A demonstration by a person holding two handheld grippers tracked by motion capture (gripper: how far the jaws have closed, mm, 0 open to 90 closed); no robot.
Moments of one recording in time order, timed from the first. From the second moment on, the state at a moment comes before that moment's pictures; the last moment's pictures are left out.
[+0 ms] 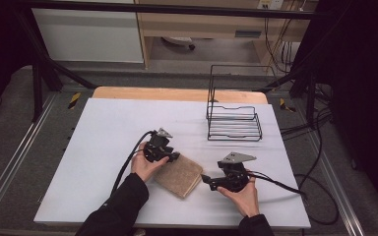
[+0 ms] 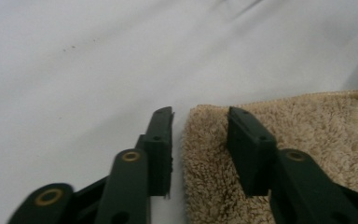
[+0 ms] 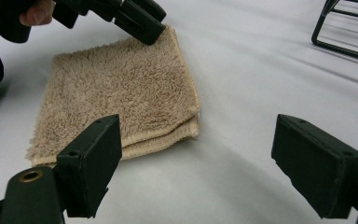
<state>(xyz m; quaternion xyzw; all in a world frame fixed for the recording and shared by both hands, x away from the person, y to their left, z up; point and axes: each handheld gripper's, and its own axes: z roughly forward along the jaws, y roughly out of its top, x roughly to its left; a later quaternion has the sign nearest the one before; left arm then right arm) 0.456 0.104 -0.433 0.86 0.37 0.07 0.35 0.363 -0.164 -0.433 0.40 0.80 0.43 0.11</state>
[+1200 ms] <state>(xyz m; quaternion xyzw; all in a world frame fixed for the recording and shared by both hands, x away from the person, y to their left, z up) 0.453 0.107 -0.442 0.87 0.34 0.05 0.35 0.382 -0.125 -0.453 0.54 0.74 0.40 0.06</state>
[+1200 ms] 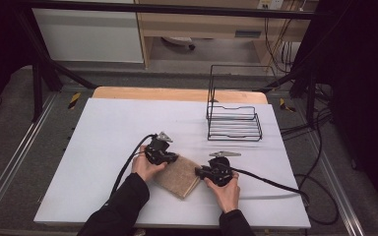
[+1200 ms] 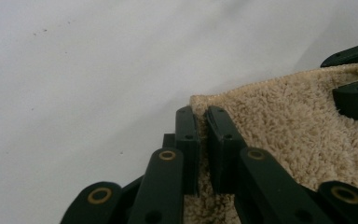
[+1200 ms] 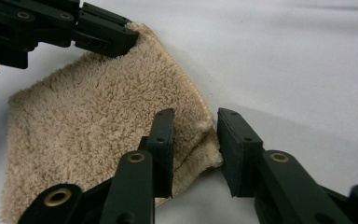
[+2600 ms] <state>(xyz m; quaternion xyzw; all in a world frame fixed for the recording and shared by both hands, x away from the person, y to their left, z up) 0.440 0.129 -0.437 0.86 0.36 0.07 0.35 0.390 -0.113 -0.455 0.51 0.75 0.41 0.06</state>
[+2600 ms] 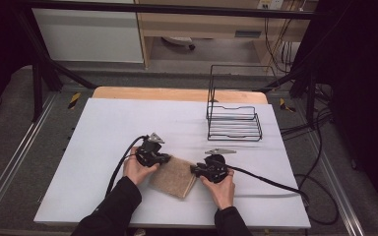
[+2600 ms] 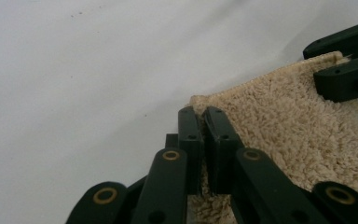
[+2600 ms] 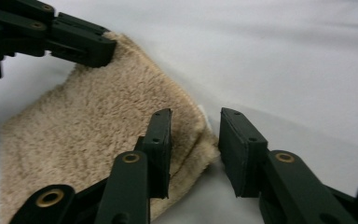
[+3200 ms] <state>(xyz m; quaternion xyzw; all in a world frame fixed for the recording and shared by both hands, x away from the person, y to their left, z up) 0.428 0.143 -0.419 0.84 0.36 0.07 0.40 0.386 -0.115 -0.437 0.50 0.74 0.45 0.04</state>
